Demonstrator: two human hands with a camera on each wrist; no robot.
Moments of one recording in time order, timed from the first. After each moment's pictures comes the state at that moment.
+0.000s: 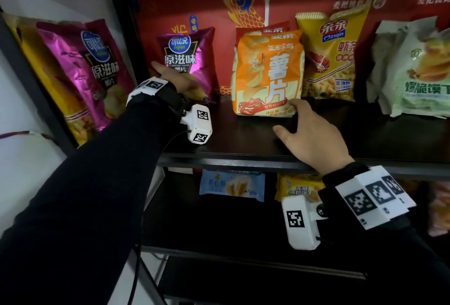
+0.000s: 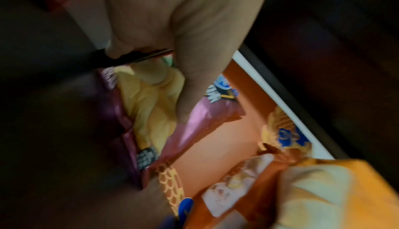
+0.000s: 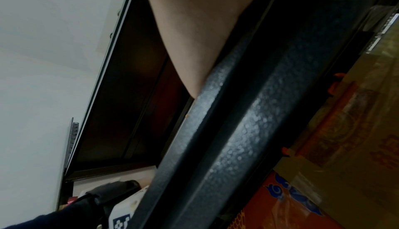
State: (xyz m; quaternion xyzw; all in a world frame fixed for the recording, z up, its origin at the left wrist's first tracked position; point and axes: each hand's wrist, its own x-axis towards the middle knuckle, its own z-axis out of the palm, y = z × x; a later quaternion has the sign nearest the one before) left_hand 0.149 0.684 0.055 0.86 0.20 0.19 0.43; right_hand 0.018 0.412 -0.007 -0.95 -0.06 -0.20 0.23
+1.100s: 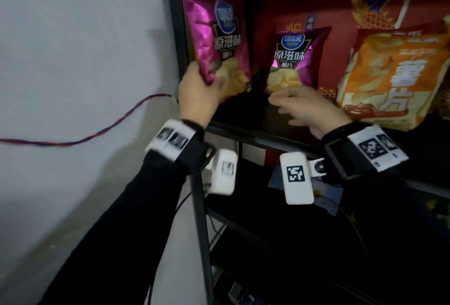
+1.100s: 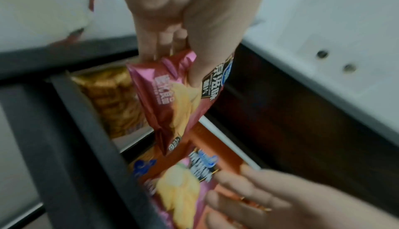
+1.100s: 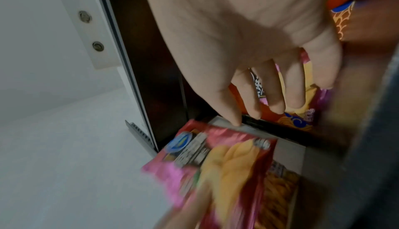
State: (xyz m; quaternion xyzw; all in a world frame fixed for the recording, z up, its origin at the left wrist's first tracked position) left_hand -0.045 0.756 0.033 0.78 0.16 0.47 0.38; right_hand 0.025 0.577 0.036 -0.81 -0.24 0.05 0.54
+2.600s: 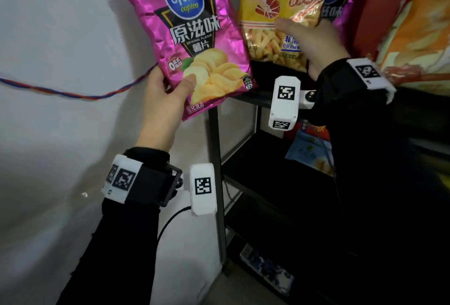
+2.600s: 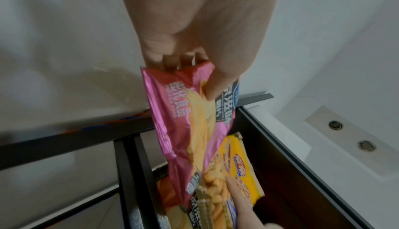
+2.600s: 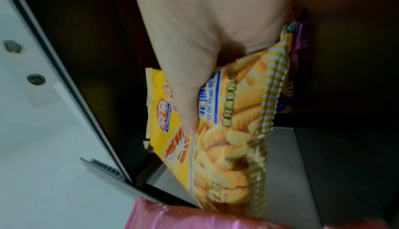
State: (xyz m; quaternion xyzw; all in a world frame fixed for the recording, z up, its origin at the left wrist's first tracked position) left_hand -0.147 0.779 -0.023 0.64 0.11 0.46 0.60; right_hand 0.049 0.629 0.045 -0.70 -0.20 -0.02 0.69
